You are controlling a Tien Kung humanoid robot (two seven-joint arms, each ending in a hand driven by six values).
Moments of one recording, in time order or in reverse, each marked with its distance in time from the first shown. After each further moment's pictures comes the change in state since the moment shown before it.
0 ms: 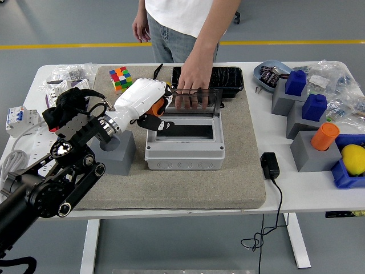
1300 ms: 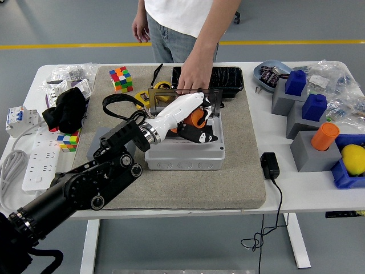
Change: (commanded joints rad) left arm -0.132 -0.133 0.206 0.204 -0.441 0.022 -0.010; right arm 0.019 -0.012 -0.030 -0.003 0.011 -0.001 0.002
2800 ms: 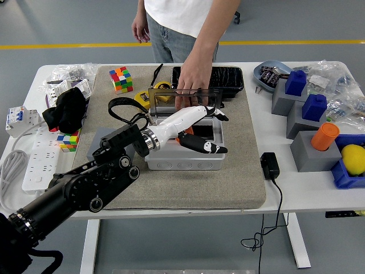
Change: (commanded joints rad) left arm 0.010 0.000 -0.010 0.005 0.064 -0.127 -0.033; right arm -0.006 -0.003 -0.021 0.000 0.017 -0.002 -0.002
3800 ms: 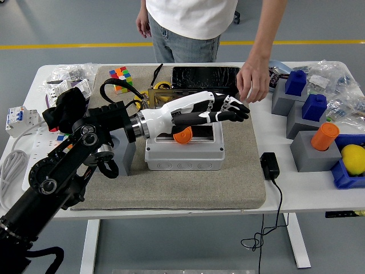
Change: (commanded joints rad) left arm 0.089 0.000 -0.366 -0.284 -0.690 -0.592 0.237; right arm -0.003 0.009 0.016 0.002 0.000 0.002 0.002
